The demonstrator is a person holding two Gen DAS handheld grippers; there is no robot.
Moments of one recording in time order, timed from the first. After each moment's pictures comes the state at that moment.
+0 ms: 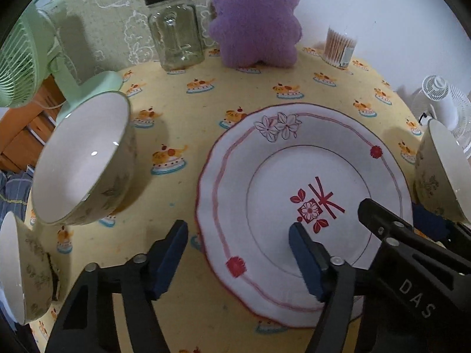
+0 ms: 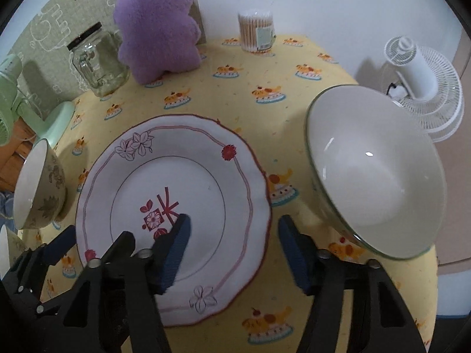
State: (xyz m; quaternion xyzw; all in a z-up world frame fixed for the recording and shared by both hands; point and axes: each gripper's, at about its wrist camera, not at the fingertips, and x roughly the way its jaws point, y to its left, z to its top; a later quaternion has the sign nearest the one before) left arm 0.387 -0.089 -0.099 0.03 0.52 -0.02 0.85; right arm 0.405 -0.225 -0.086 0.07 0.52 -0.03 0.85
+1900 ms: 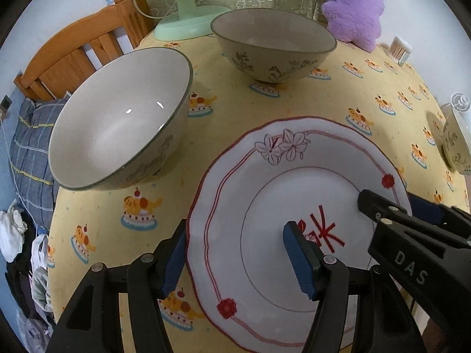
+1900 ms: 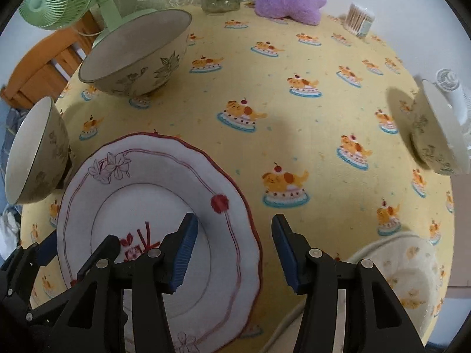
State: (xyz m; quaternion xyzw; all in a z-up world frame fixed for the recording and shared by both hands) left arm 0.271 0.048 -0.099 -0.04 0.57 0.06 0.82; right arm 0.326 -0.079 -0.099 -0.03 0.58 0.06 0.81
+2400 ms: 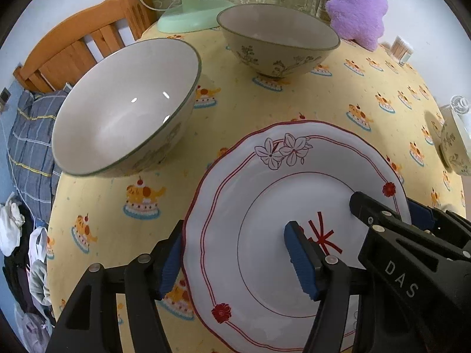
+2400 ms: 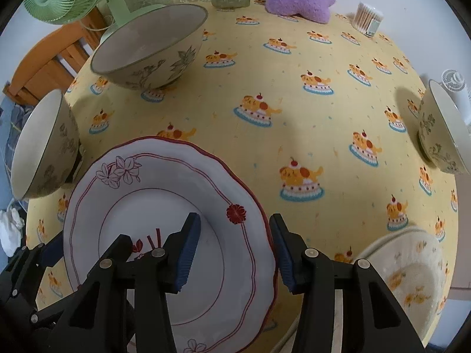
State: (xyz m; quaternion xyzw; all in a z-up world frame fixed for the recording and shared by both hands) left arm 0.262 0.055 -0.096 -0.05 0.58 0.06 0.81; right arm 0.313 -0.066 -0.095 -0.03 0.59 0.07 0.81
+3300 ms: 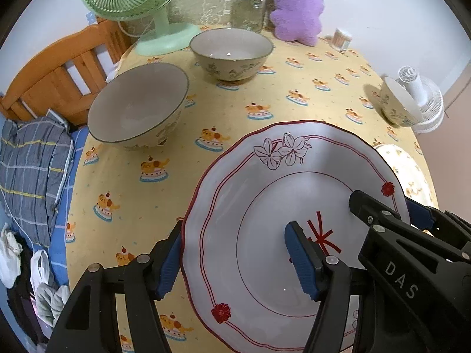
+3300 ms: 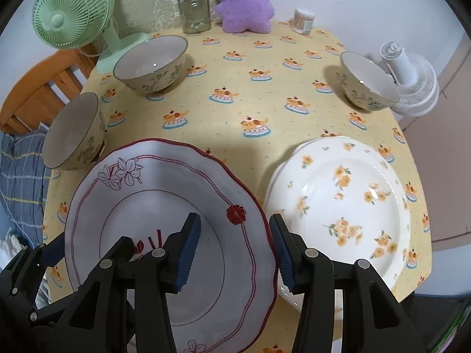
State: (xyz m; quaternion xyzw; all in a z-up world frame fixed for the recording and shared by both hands) left arm 0.192 0.045 -0.038 -0.02 0.56 -0.04 0.83; right arm 0.208 -0.076 -0.031 0.01 0.55 -0.02 0.83
